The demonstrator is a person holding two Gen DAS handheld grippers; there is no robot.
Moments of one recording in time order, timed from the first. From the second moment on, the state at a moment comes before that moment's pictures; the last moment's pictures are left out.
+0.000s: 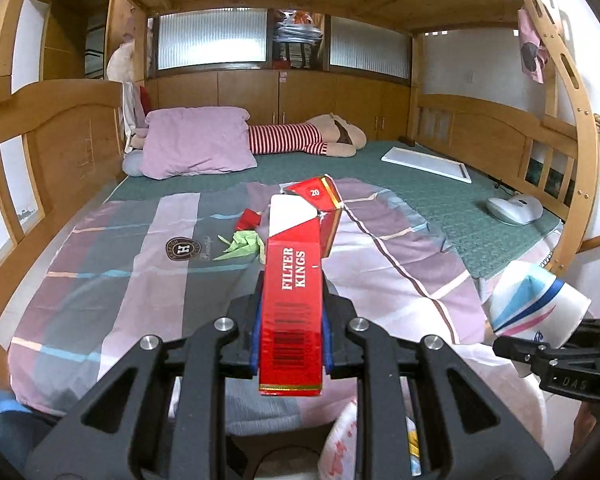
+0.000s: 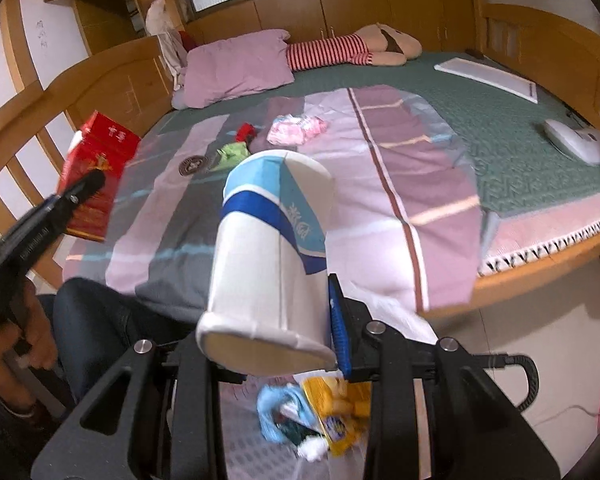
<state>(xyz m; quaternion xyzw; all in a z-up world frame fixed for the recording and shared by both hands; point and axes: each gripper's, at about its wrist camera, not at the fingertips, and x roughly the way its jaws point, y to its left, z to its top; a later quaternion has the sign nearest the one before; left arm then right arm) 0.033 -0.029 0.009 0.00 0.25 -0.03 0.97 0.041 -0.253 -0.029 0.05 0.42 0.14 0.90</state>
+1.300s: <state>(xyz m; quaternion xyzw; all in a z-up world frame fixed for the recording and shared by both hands) -0.012 -0.144 -0.113 0.17 0.39 -0.29 0.86 0.029 -0.315 -0.040 0.24 0.40 0.08 0.88</state>
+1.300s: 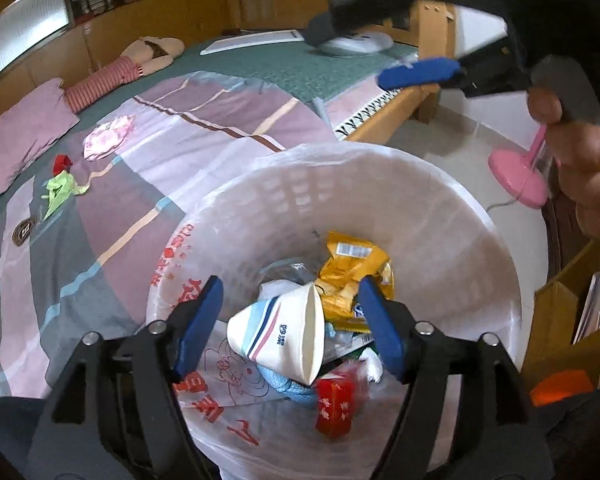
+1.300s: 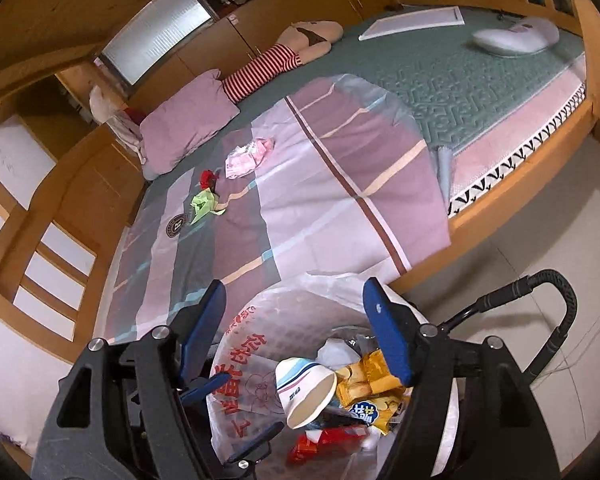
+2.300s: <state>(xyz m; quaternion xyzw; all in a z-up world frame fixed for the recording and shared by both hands) 0.012 -0.101 -0.085 0.06 0.36 -0.21 0.91 0.036 -0.296 -0.055 0.22 0.43 0.09 0.87</state>
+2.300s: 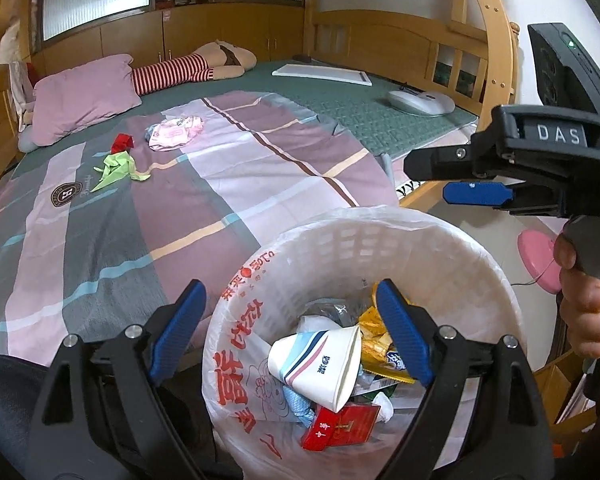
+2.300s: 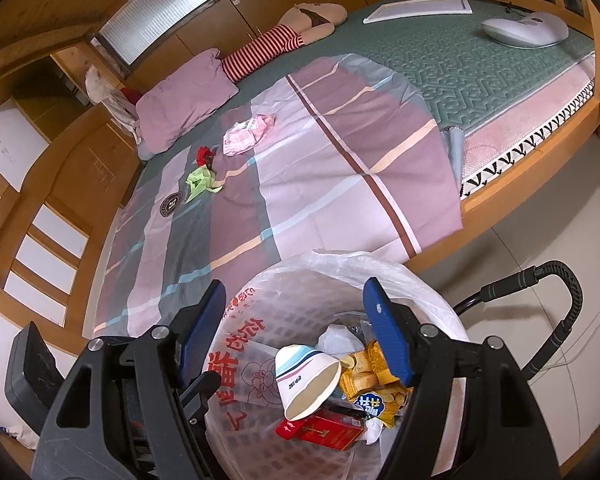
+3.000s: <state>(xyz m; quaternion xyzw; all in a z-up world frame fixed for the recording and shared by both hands) 0.012 -0.093 -0.079 0.05 0.34 -0.19 0.92 0.039 -0.293 -0.063 0.22 0.44 0.09 0.87</state>
